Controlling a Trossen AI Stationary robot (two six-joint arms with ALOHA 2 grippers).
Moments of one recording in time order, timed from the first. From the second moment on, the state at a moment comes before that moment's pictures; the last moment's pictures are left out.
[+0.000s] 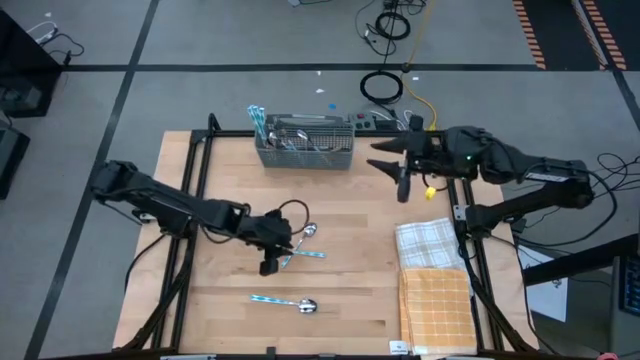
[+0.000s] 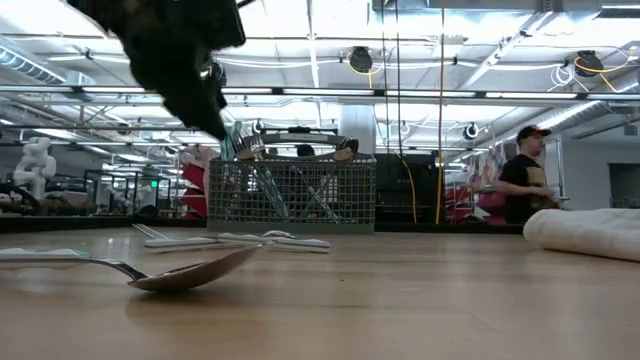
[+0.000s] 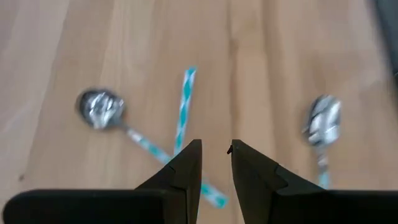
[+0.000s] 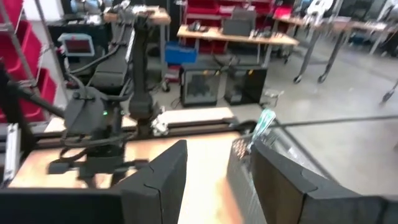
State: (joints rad) left arm -0.24 1.39 0.82 -0.29 0.01 -0.29; right arm -0.03 1.08 1.30 -0.39 0.22 0.01
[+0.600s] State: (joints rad) left arm -0.20 1.51 0.82 -0.46 0.00 -0.17; right arm 0.02 1.12 1.30 -0.41 0.21 0.03
